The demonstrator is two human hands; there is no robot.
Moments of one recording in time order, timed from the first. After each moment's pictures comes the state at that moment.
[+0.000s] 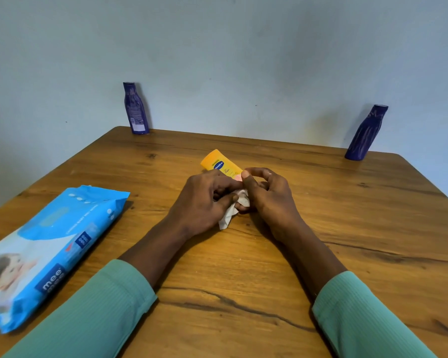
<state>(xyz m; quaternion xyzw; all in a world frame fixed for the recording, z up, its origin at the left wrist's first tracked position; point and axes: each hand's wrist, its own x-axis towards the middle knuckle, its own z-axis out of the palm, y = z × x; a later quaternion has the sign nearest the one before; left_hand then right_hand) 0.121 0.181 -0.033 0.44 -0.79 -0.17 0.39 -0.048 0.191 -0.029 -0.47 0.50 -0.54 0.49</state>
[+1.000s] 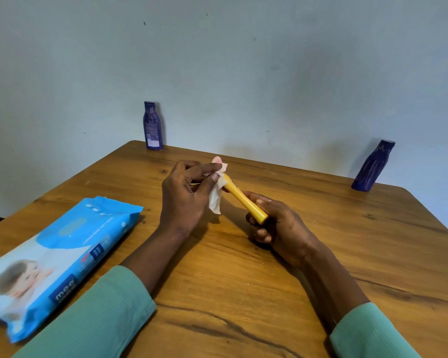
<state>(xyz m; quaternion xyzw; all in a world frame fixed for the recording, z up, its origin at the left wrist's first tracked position) 0.146 0.171 -0.011 0.46 -0.62 -0.15 0.62 -0.060 0.197 -0.014 -0.47 0.40 -0.42 0.66</state>
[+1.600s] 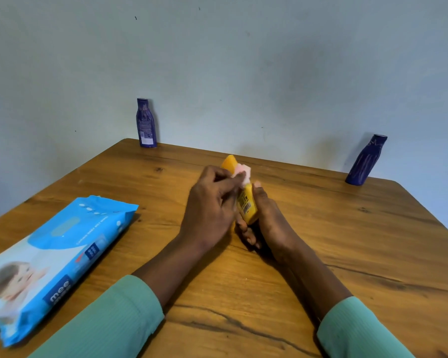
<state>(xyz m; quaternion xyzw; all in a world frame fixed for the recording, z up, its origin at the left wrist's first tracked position) 0.109 0.189 -0.018 0.44 -0.72 -0.09 0.53 -0.036 0.204 -0.019 -0.53 0.43 -0.44 0.59</state>
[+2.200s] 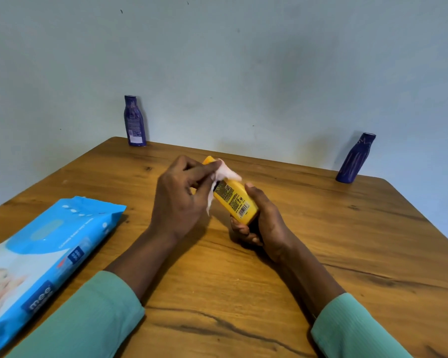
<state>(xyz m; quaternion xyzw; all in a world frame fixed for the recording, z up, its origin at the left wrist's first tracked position) 0.137 0.173 -0.011 0.43 -0.70 -0.06 0.56 -0.048 0.203 -0.018 -0.46 0.39 -0.43 0.68</state>
